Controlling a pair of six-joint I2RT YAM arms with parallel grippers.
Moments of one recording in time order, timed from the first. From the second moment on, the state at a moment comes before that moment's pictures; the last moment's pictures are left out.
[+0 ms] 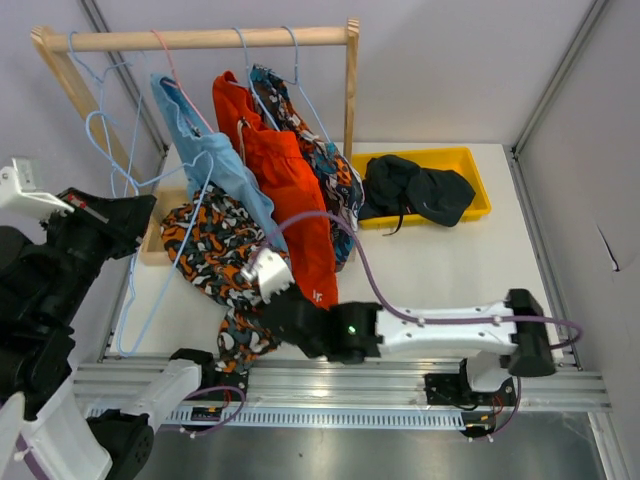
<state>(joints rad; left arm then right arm) -0.13 0.92 2.02 -1.20 0.01 -0.58 1.51 1.63 1.47 -0.30 0.73 0.29</state>
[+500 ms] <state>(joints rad) -0.13 0.76 1.64 -1.16 -0.14 -0.54 1.70 1.05 1.60 -0.36 1.14 0.05</state>
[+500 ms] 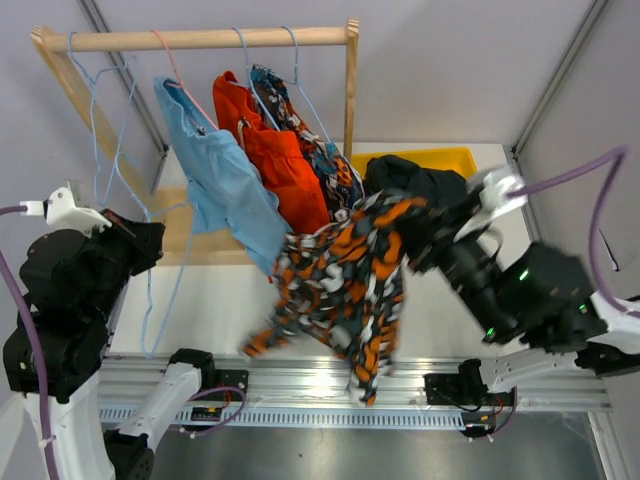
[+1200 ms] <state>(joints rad) -0.13 0.66 1.41 -1.08 -0.20 -0.48 0.32 1.62 2.41 -0.60 0.21 0.09</state>
